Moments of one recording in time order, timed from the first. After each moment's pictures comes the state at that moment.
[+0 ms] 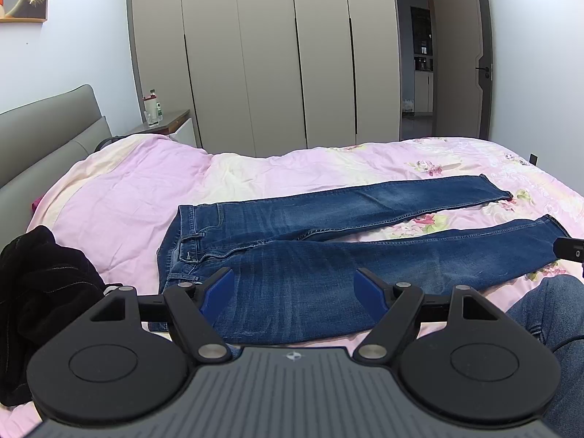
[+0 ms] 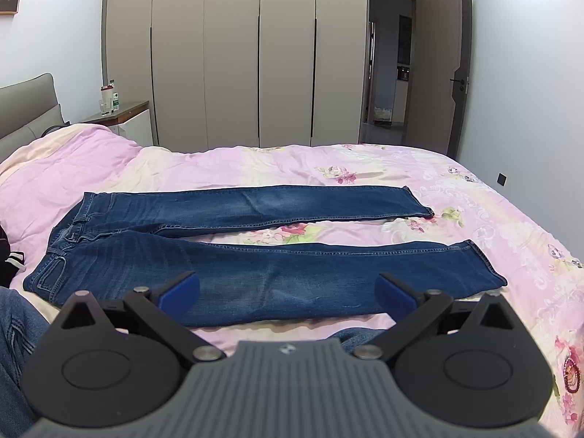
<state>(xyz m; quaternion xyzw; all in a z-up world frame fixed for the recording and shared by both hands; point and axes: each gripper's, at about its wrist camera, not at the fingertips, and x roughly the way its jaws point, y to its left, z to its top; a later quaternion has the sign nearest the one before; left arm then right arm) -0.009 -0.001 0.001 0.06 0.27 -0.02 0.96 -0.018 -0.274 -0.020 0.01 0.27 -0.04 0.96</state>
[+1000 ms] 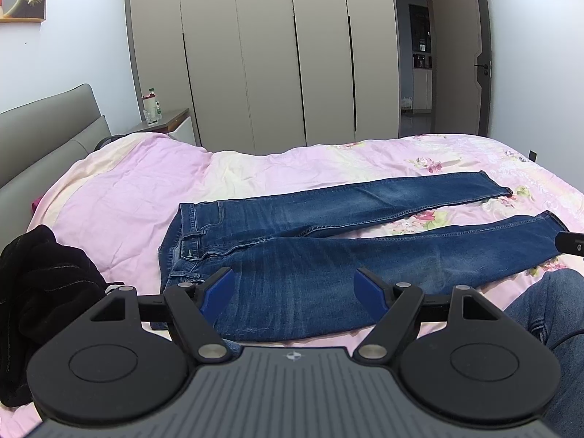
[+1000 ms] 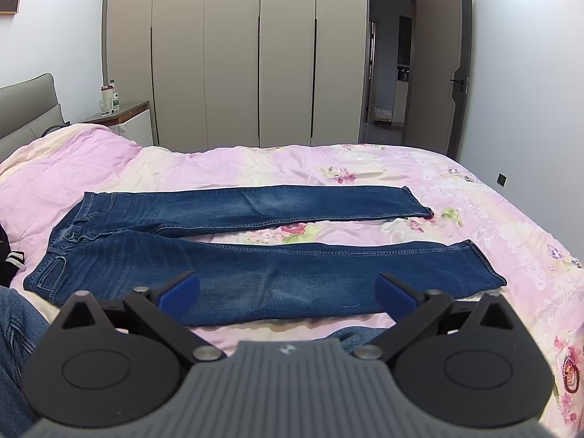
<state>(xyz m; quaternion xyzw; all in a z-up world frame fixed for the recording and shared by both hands) -0.010 -0.002 0.001 0.06 0.27 -0.03 0.96 -0.019 -0.275 -0.022 0.01 0.27 -0.04 0.96</state>
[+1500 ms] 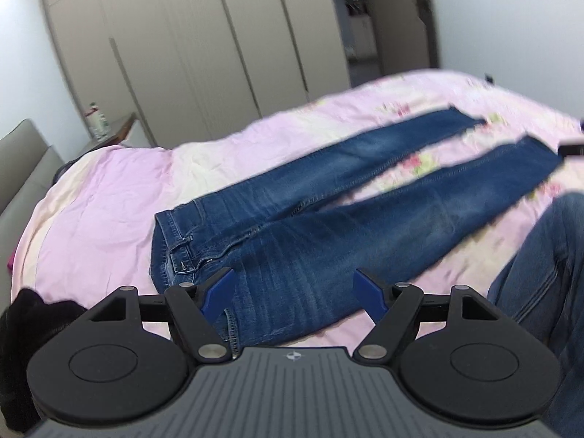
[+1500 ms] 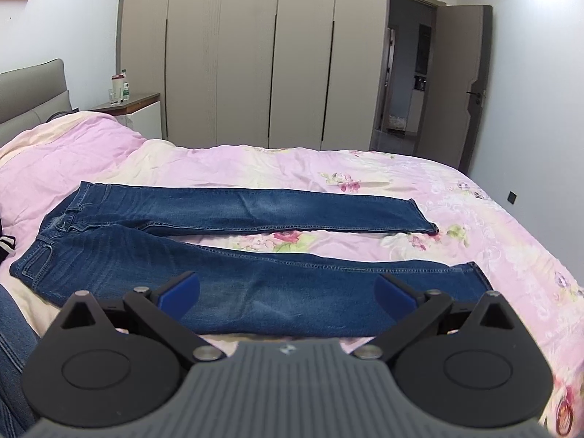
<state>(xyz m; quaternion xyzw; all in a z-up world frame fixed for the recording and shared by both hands) 0.048 0.026 -0.004 0.19 0.33 -0.12 0.92 0.023 -0.315 -0.027 -0.02 0.27 -0.01 0.96</state>
